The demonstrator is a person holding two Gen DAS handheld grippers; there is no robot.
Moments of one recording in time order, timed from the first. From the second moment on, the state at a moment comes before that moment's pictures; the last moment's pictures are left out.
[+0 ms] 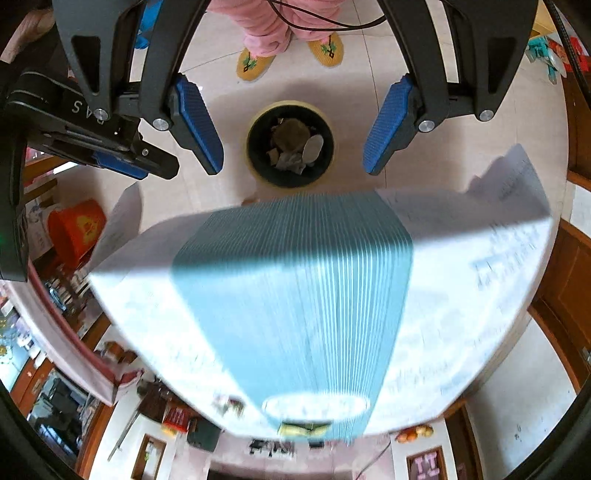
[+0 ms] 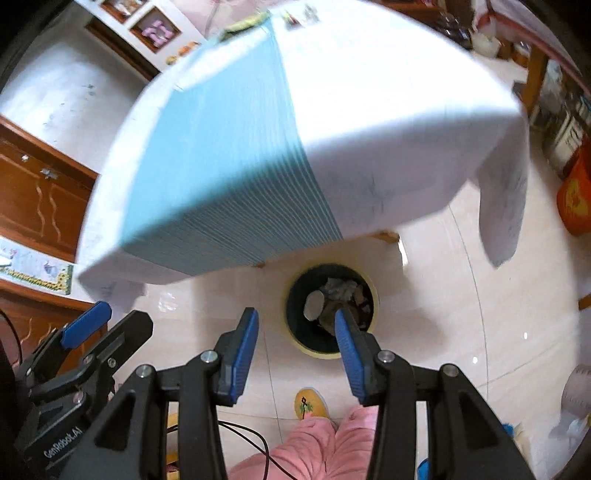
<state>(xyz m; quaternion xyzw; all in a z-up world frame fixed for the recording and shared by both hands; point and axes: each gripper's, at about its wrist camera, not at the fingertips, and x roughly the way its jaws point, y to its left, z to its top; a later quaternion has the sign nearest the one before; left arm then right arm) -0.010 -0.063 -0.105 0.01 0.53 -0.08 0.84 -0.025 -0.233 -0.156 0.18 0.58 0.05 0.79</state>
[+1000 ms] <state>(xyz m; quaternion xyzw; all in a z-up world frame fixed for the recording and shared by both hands) 0.113 -0.072 0.086 0.04 0.46 -0.10 0.88 0.091 -0.270 0.033 0.12 0.44 0.10 0.89</state>
